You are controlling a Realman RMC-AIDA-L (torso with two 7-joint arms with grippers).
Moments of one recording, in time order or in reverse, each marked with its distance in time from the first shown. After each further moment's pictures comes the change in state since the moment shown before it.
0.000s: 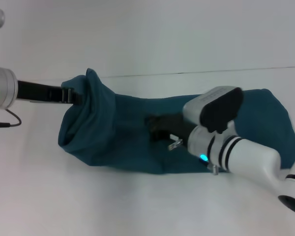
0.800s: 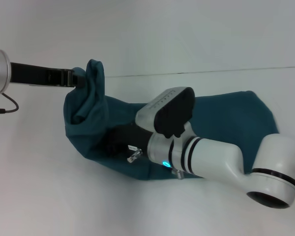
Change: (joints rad) left arm 0.016 0.002 0.003 0.139 -0.081 0.083 -0.028; right arm 0.085 0.001 0.396 0.135 -0.499 0.110 0.003
